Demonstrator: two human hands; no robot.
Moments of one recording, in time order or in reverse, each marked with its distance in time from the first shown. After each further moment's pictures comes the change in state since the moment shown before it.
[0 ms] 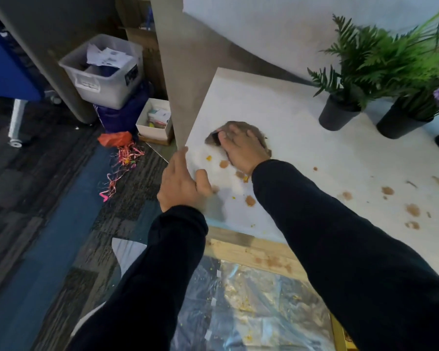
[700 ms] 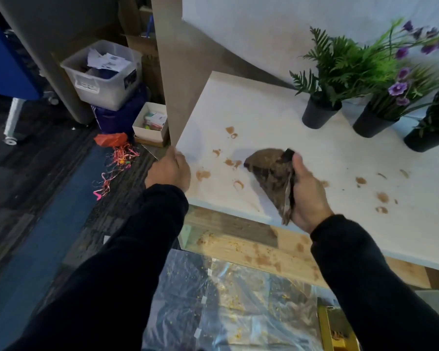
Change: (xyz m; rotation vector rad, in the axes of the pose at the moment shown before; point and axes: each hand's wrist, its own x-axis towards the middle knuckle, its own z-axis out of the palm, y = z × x) left_hand 0.009 -0.011 -0.016 0.194 -0.207 -0.194; right_hand -0.158 0.070 -0.010 1.136 0.222 0.277
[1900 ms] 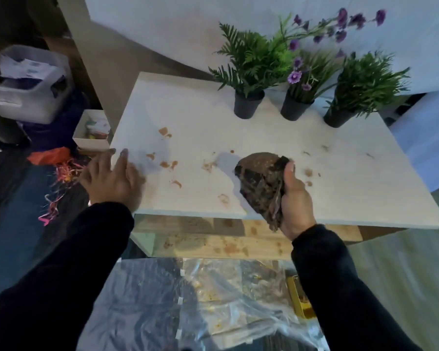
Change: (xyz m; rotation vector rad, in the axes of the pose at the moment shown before) left_hand -0.014 0.001 0.028 0.176 0.297 0.450; right_hand -0.060 0.000 -0.092 -0.004 0.297 -0.073
